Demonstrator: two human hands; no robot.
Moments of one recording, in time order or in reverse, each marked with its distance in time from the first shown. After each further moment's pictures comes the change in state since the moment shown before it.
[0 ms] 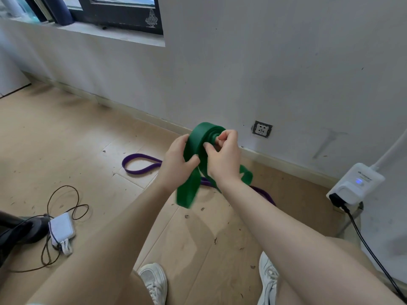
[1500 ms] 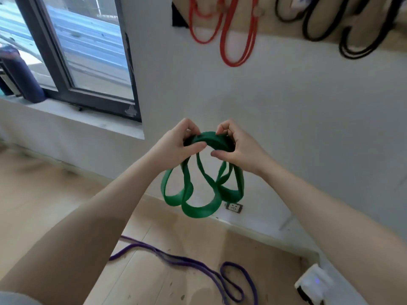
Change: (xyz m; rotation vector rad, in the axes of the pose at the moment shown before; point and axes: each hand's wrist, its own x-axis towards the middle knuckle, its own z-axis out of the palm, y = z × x) left_hand 0.239 0.208 -0.132 -0.110 -0.270 0.337; right_hand 0.216 -0.246 -0.100 -0.299 -0.448 -0.330
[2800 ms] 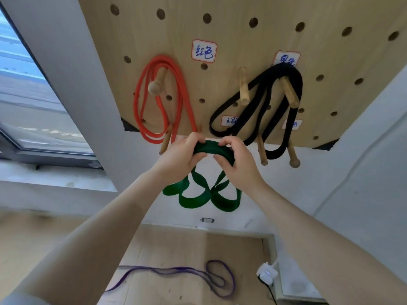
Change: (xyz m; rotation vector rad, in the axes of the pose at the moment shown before) left_hand 0.199 0.198 -0.068 0.387 -0.258 0.162; right_hand 0.084 -0.112 -0.186 -0.130 0.435 0.143
